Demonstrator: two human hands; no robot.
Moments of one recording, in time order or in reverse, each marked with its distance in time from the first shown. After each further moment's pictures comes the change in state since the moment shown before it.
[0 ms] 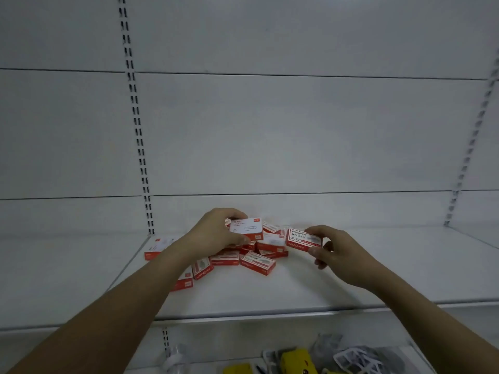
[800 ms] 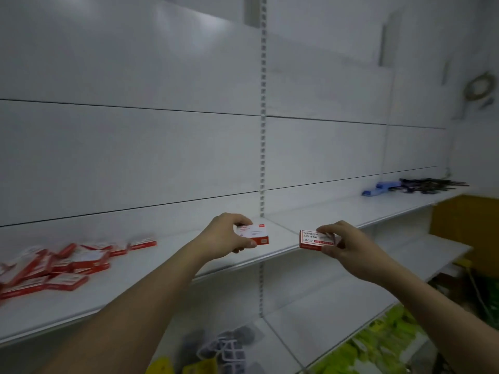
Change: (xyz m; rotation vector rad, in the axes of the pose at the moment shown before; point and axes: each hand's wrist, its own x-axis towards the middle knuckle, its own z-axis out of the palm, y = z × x) left_hand -0.030 0.308 0.224 -0.179 -0.268 0.324; right_hand -0.278 0.141 -0.272 -0.322 0.420 0.229
